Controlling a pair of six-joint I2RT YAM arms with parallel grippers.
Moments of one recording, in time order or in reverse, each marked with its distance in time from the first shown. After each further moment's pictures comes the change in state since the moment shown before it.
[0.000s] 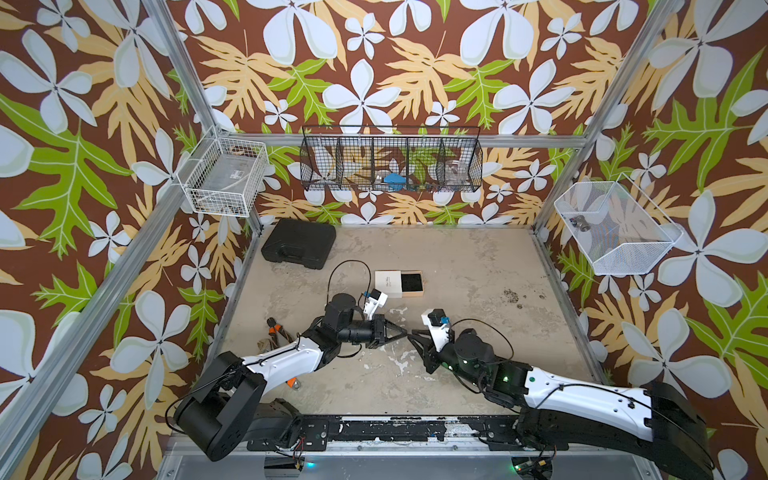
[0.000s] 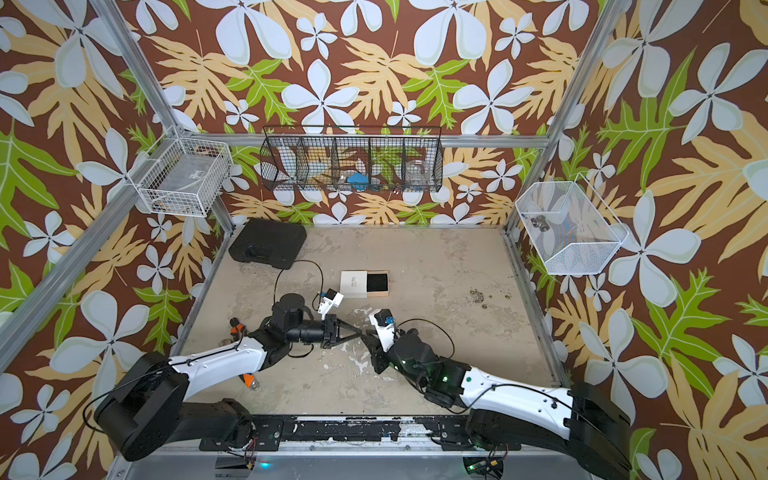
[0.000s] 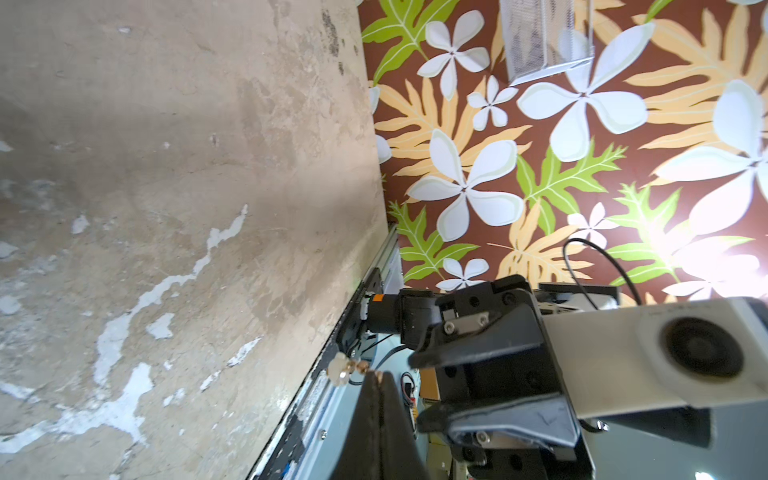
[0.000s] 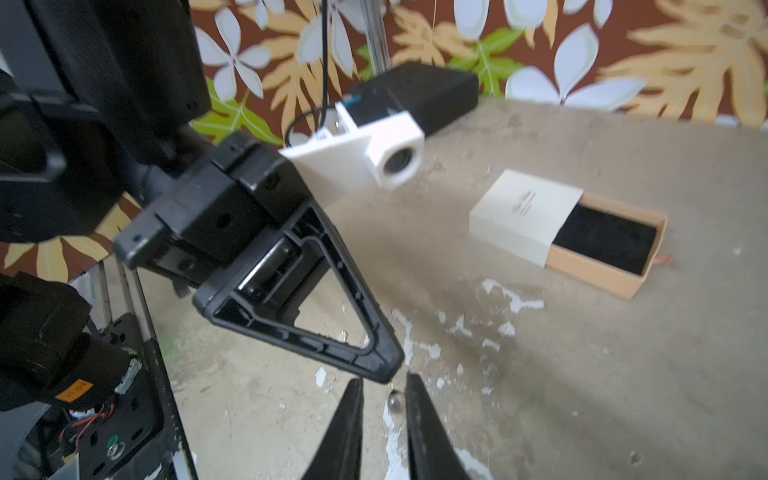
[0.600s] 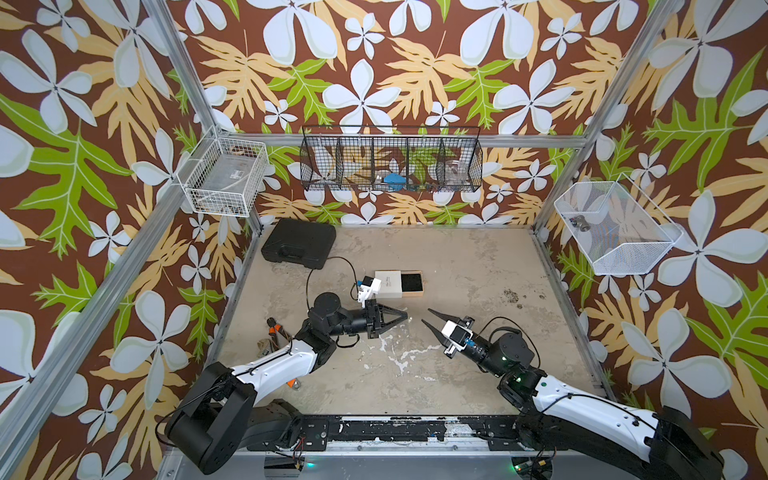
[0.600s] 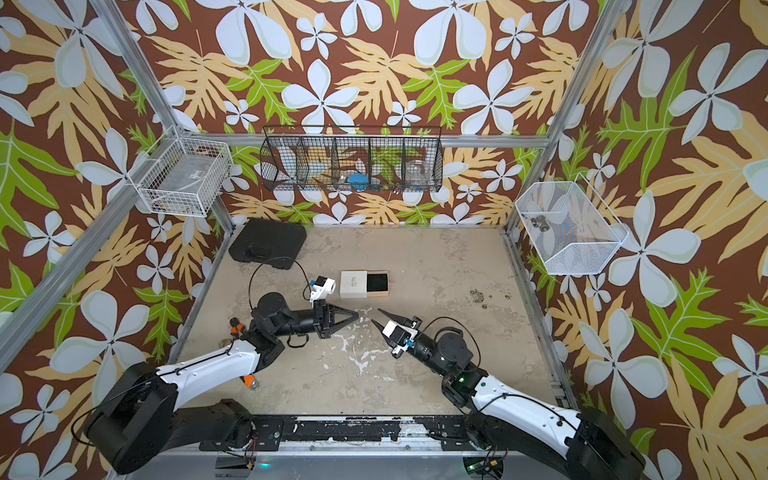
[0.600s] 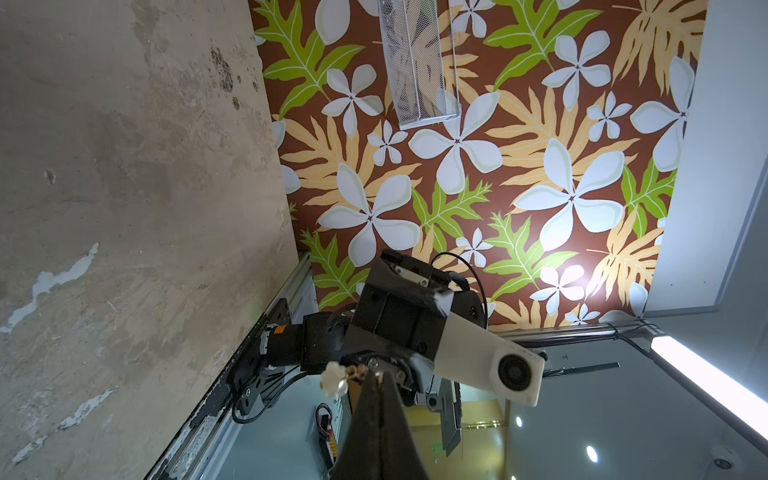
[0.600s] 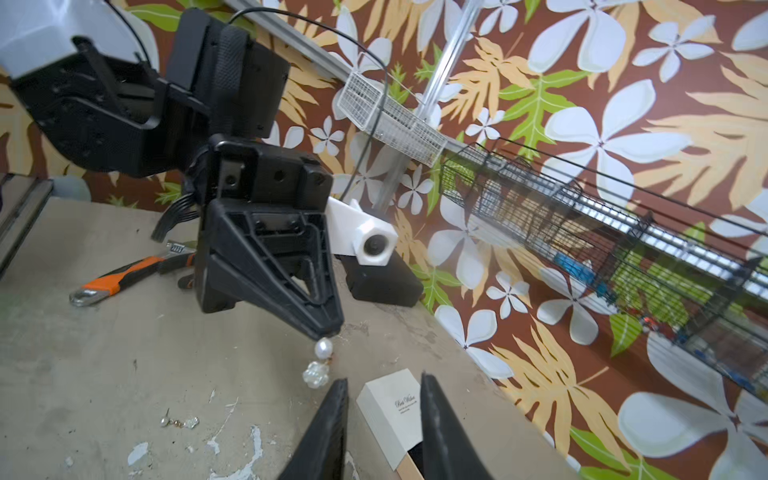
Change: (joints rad) left arm 0.044 -0.075 0.000 0.267 0.028 -0.330; right arm -0.256 -0.052 -0.133 0.472 -0.408 -0.726
